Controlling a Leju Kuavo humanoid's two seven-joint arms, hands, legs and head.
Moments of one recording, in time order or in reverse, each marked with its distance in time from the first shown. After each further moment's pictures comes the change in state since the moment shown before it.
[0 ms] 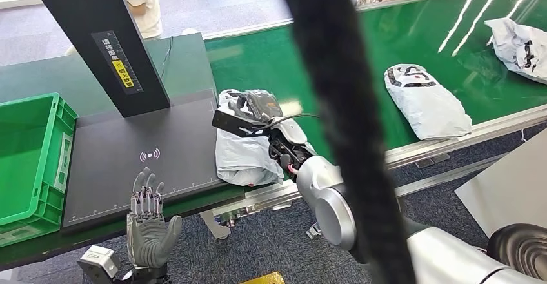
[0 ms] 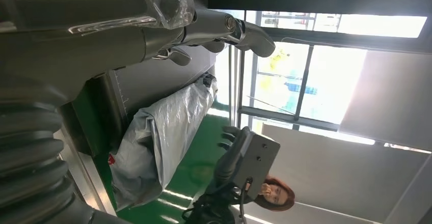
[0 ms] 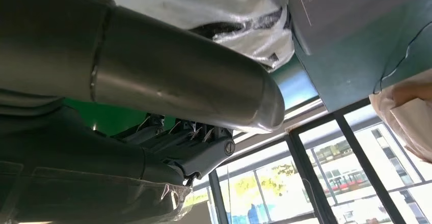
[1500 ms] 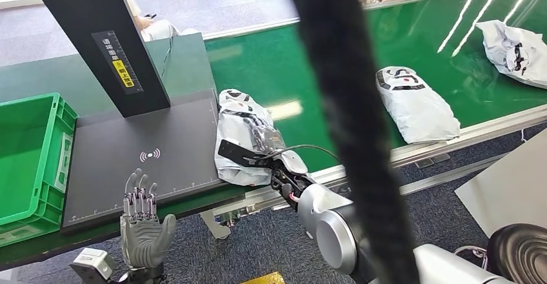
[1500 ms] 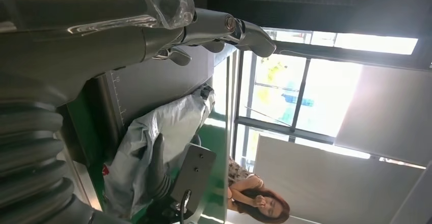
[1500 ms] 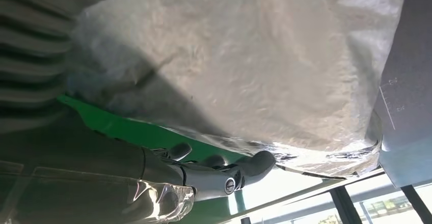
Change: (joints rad) left arm 0.012 0.000 0.010 -0.024 0.017 0.032 0.000; right arm 0.134 0.024 -0.047 0.016 0.037 0.008 0.095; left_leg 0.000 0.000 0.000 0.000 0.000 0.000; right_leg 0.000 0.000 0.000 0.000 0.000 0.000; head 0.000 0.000
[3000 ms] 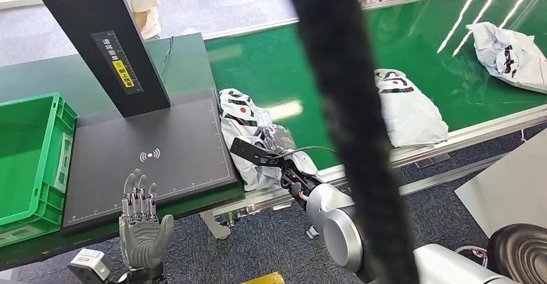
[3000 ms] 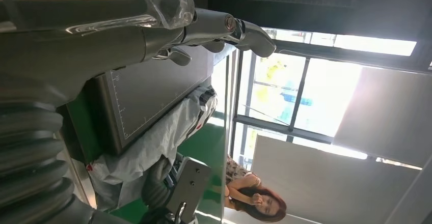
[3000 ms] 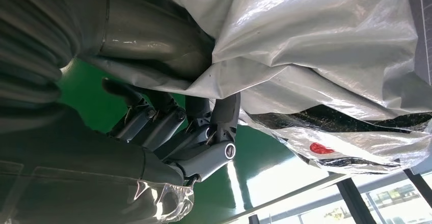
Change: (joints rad) left arm 0.002 -0.001 0.009 -0.002 0.013 -0.014 0.000; right arm 0.017 -0.043 -0.026 0.001 -0.063 -0.025 -0.070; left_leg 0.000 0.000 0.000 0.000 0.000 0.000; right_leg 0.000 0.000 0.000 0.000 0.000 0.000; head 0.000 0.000
